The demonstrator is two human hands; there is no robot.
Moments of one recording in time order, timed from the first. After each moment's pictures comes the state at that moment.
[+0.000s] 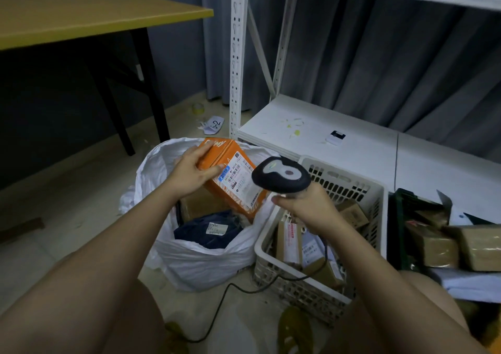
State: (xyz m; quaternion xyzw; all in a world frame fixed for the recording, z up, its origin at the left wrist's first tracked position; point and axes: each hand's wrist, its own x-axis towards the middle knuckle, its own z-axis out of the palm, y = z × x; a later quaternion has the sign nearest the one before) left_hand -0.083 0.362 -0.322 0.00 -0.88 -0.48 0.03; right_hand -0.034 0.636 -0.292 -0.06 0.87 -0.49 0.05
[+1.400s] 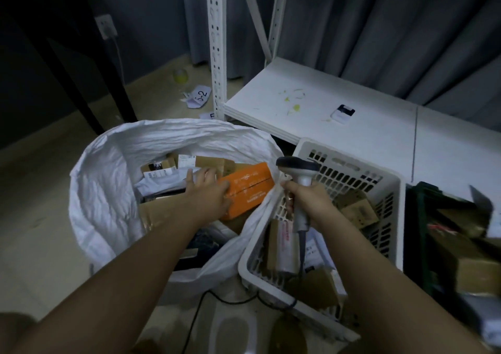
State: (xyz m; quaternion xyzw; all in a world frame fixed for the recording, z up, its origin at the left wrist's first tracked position) left_hand -0.163 0.445 -0.431 -0.07 -0.99 -0.06 -0.07; right_hand -0.160 0.669 -0.394 0.20 0.72 -0.65 0.13
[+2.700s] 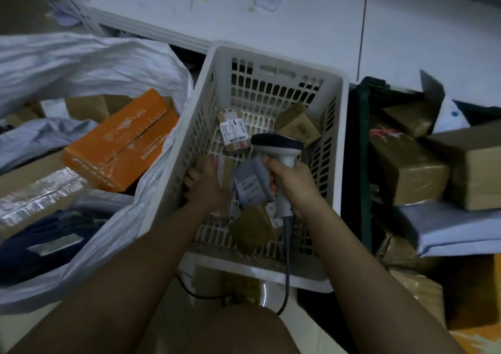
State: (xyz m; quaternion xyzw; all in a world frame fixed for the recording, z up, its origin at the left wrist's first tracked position) left_hand -0.158 0.642 -0.593 0.09 -0.92 -0.27 -0.28; right_hand -0.120 0.809 -0.504 0.33 0.67 -0.65 0.13
